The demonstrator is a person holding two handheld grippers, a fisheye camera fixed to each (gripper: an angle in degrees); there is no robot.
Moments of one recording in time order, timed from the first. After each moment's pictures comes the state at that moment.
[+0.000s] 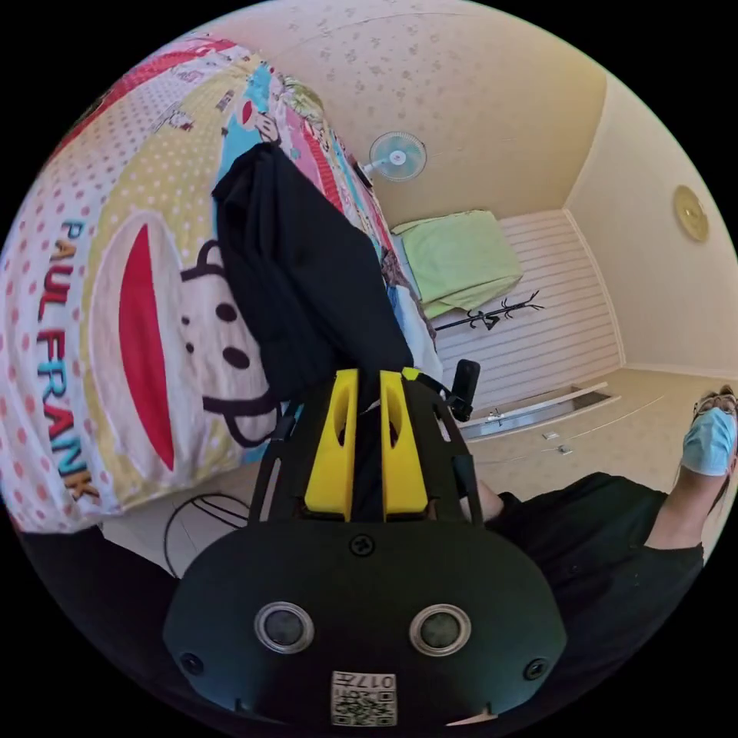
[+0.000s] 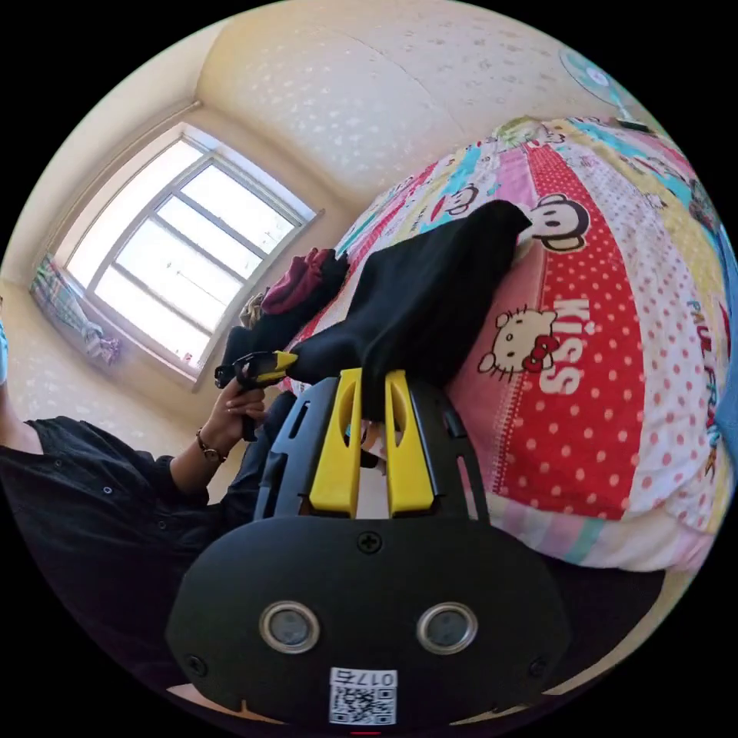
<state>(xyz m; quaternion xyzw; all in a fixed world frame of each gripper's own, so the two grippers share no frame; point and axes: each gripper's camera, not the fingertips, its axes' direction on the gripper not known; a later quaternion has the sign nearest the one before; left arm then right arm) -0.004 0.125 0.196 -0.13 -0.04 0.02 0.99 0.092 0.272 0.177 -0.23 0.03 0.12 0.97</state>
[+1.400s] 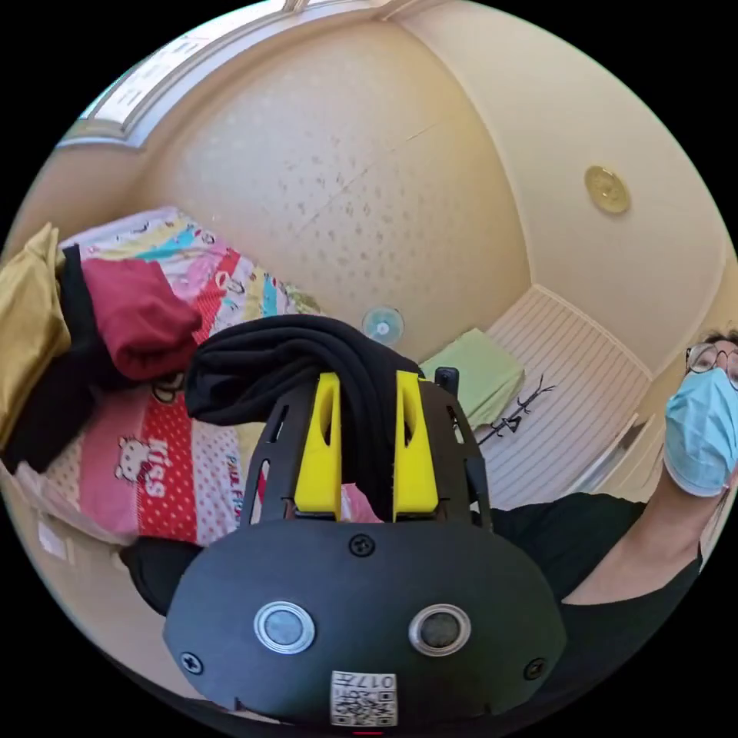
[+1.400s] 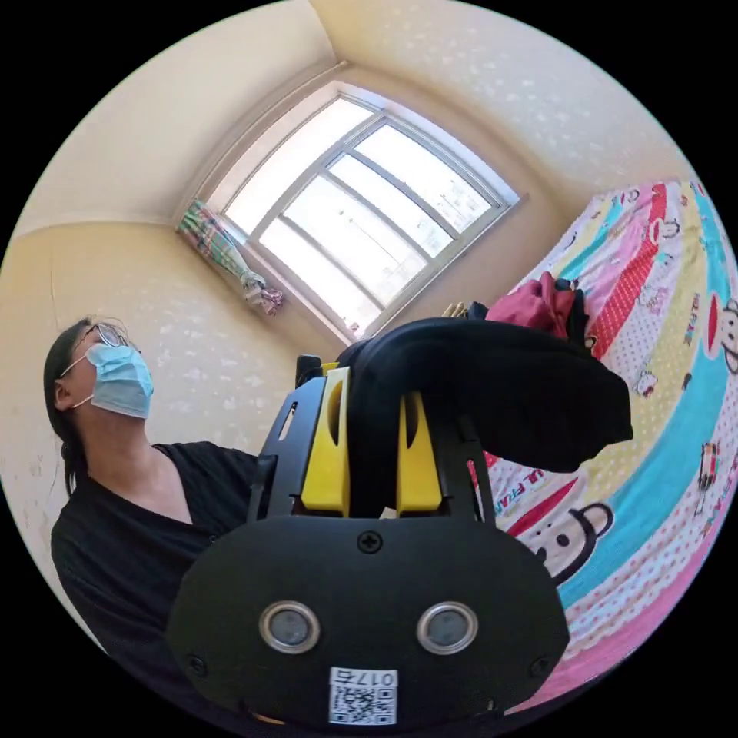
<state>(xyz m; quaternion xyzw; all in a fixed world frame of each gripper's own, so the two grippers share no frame) 0.240 0.059 -0.068 0.23 -0.17 0.22 0.93 -0.142 0.129 0.405 -0.30 -0.27 -0.15 0.91</state>
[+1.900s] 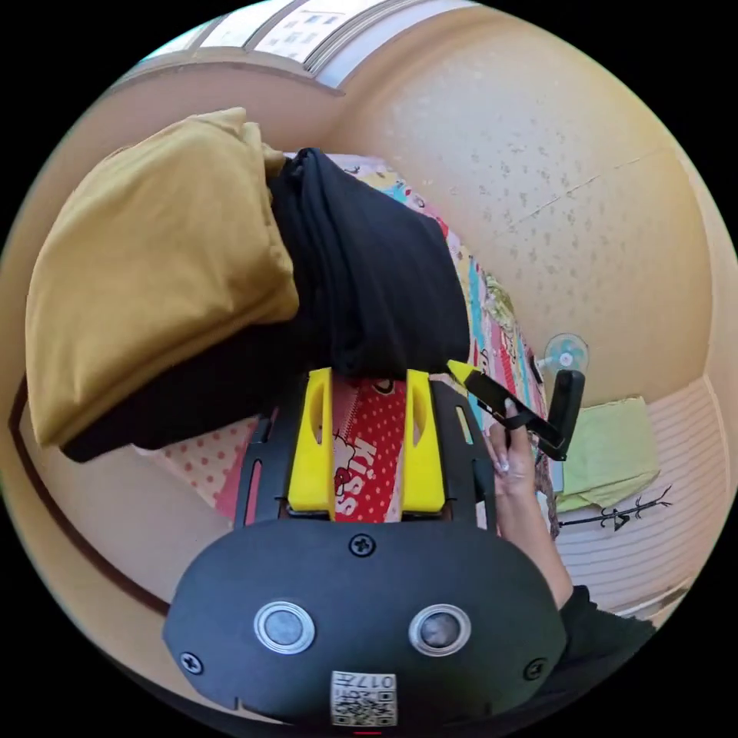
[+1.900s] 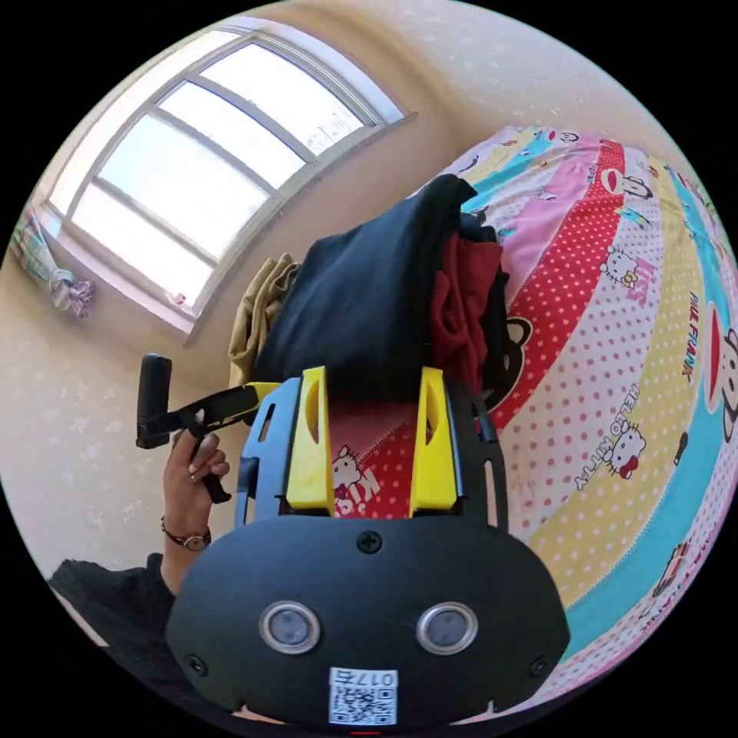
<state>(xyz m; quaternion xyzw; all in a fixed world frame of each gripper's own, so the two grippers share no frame) 0.027 0.015 -0.073 0.19 -0.37 -0.05 0.91 -0.034 0.291 0.617 -0.41 0.00 -0.11 0.91</state>
